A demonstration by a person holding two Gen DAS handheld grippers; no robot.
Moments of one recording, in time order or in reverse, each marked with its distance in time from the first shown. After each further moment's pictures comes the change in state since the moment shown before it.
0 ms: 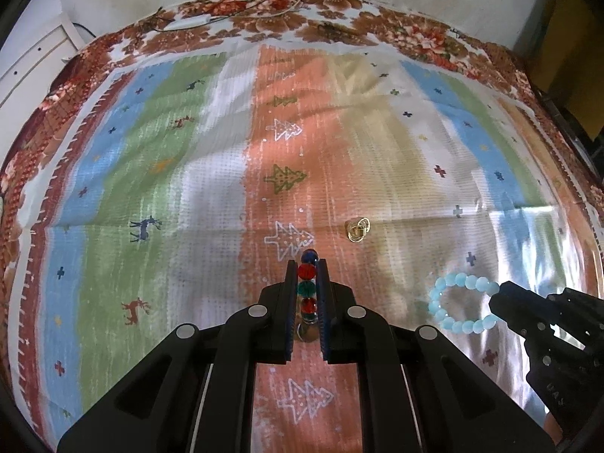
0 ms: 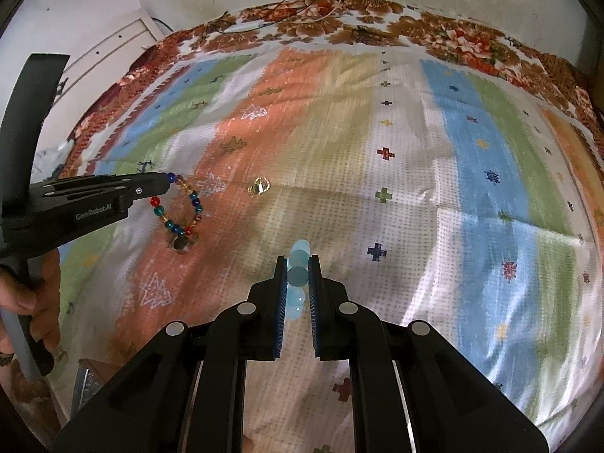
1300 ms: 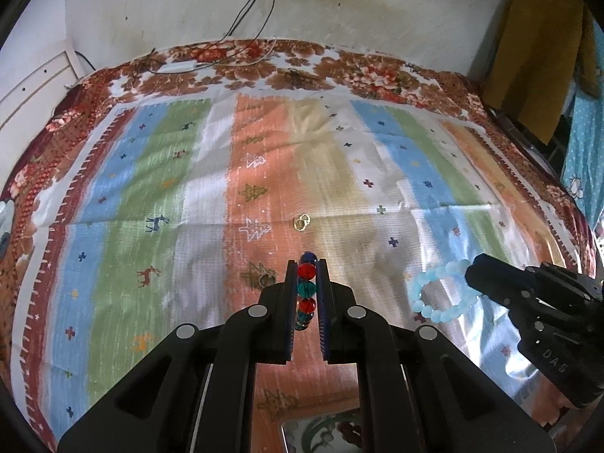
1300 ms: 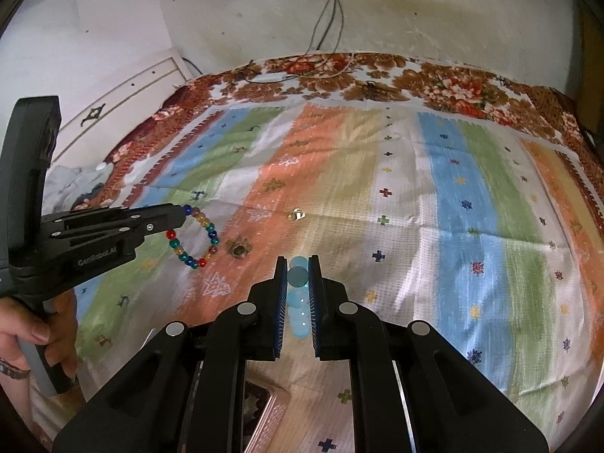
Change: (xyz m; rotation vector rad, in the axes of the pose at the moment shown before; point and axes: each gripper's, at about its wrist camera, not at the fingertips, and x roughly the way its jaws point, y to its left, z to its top) left arm -0.103 -0.025 -0.052 0.034 -0.159 -0.095; right arm -0.097 0.019 -0.031 -0.033 -0.178 0.059
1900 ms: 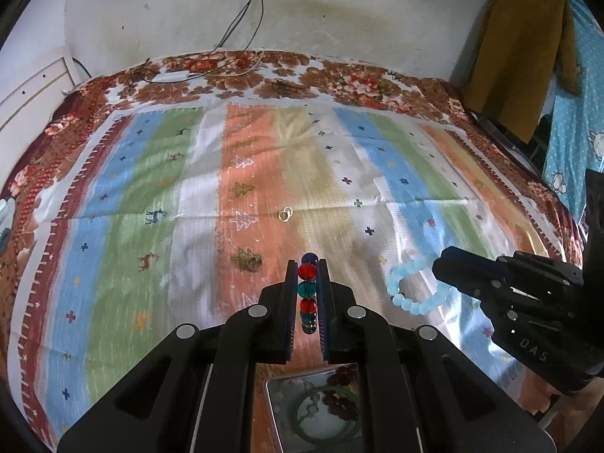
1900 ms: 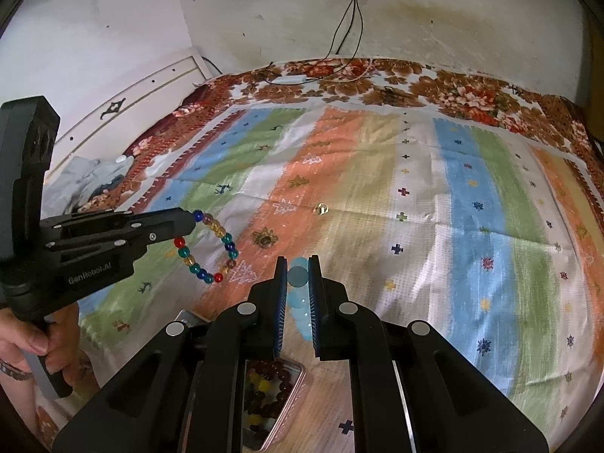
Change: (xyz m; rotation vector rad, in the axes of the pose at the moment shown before) left arm -0.038 -0.009 -0.028 0.017 -0.044 -0.043; right arm -0.020 0.018 -0.013 -0.030 -0.016 0.040
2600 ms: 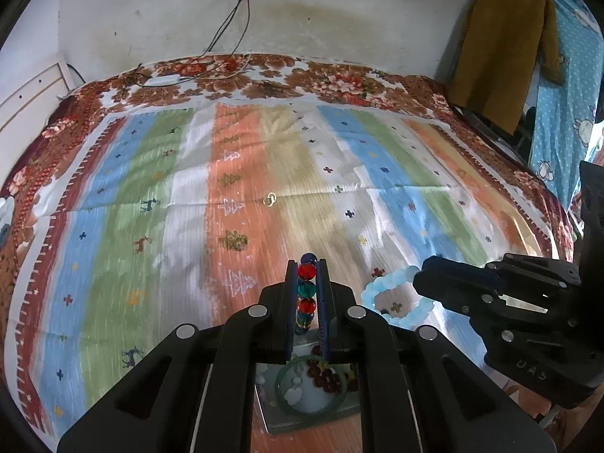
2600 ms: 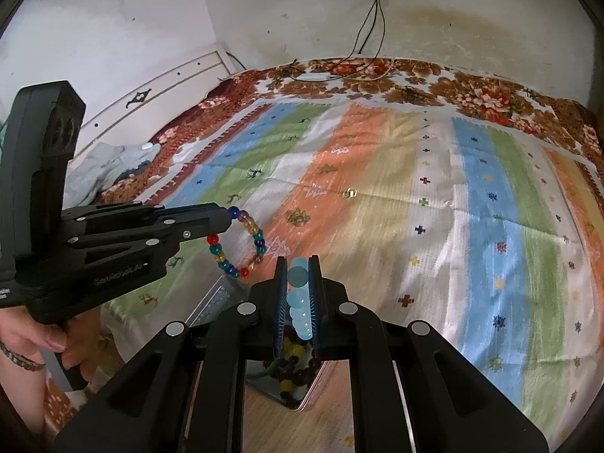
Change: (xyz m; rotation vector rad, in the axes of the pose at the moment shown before) left arm -0.024 -0.015 -0.031 0.030 -0.011 -0.030; right arm -0.026 0.025 -0.029 -0.034 0.011 0.065
